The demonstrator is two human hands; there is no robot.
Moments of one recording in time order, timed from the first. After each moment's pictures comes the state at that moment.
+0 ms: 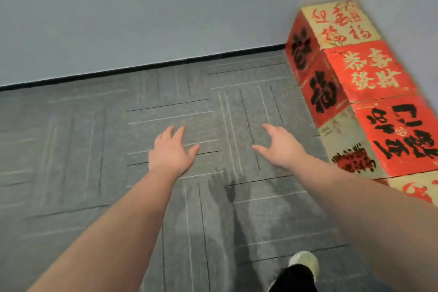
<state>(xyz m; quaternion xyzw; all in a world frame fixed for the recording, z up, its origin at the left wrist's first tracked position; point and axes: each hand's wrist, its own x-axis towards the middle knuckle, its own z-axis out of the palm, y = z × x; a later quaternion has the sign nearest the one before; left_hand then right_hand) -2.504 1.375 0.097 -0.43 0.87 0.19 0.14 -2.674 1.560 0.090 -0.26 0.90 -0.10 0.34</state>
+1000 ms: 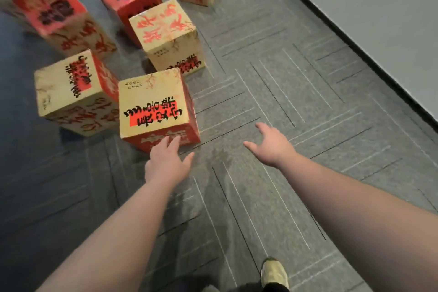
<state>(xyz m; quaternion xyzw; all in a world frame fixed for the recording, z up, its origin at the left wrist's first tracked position) -1.650 1.131 0.105 -0.89 0.39 0.23 0.02 -1.854 1.006 0.087 -0.73 0.57 0.08 0.37</state>
